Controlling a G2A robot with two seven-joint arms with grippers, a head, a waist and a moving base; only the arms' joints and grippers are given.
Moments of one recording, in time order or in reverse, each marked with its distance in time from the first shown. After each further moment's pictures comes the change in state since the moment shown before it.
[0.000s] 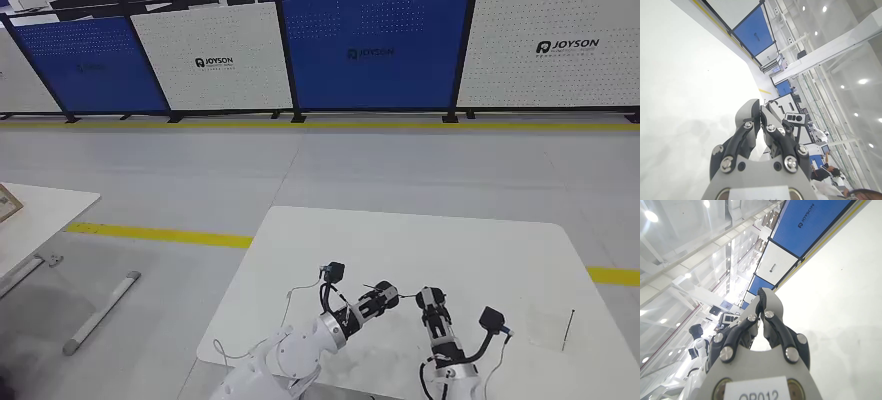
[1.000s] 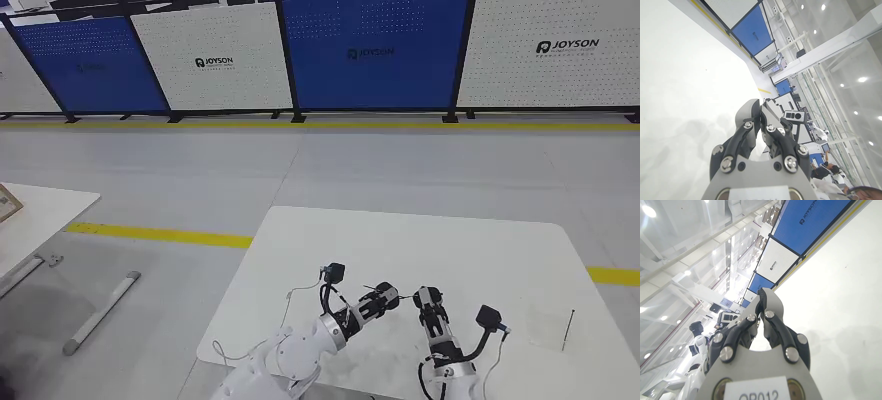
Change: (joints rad) left arm 0.008 -0.001 -0.003 -0.008 0.013 0.000 -0.001; right arm 0.002 -0.008 0.006 0.003 -0.008 -0.009 0.025
